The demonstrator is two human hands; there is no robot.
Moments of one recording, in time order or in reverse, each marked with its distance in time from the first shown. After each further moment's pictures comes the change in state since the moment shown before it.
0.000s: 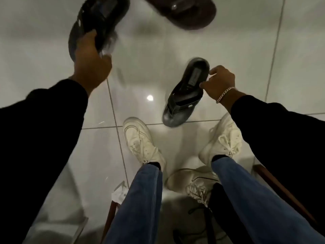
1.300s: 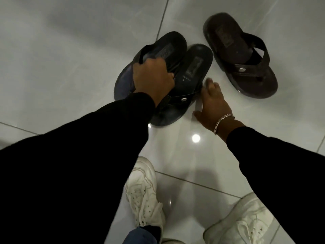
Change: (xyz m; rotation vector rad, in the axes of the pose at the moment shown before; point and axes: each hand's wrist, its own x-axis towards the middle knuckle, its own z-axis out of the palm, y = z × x) left_hand 0.059 0.003 0.037 0.145 0.168 -0.085; right_hand 0.054 -0.145 0.086 -0.660 -0.135 -0.712
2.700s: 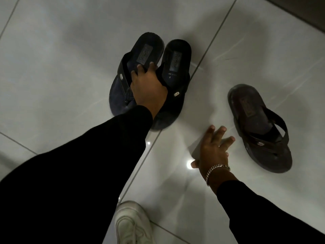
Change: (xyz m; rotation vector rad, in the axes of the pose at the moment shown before) left_hand 0.112 -0.074 -0.017 -0.268 0.103 -0.422; right_hand 0.053 -0.051 -0.004 -0.208 -0.172 0.161
